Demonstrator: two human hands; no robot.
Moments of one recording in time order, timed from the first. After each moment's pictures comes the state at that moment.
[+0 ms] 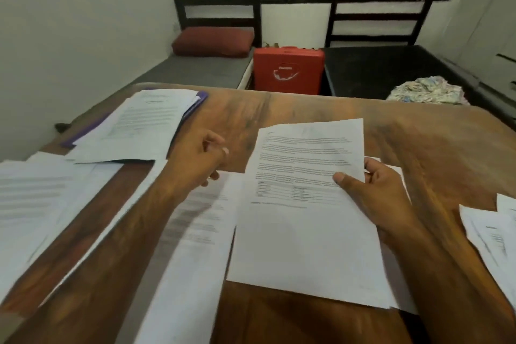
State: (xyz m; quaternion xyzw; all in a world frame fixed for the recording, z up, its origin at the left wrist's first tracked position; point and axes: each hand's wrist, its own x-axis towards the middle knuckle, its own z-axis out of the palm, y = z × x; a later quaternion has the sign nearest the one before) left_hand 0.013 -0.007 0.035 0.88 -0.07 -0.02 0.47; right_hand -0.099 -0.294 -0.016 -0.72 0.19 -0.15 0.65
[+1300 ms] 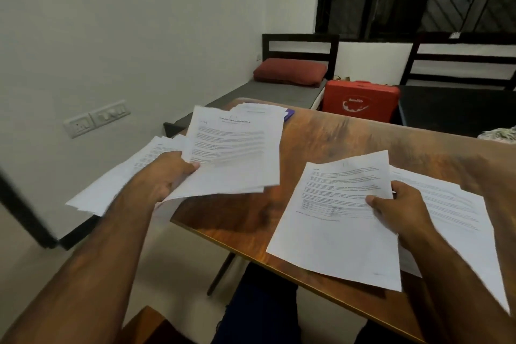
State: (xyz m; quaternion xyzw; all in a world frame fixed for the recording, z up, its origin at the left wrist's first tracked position) left_hand -0.059 0.242 0.031 0.81 0.19 -0.02 0.55; right_hand -0.108 -0.199 -0.023 -0.82 0.19 -0.11 0.53
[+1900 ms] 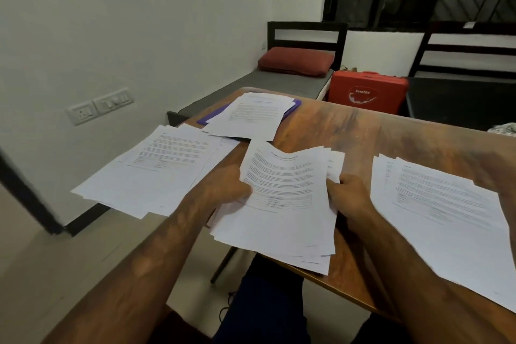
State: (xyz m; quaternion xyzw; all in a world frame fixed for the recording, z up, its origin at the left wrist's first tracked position) left_hand -0.059 0.162 -0.011 0.95 0.01 -0.11 0.30; right_hand -0.086 -0.106 -0.029 -0.79 0.12 -0.02 0.60
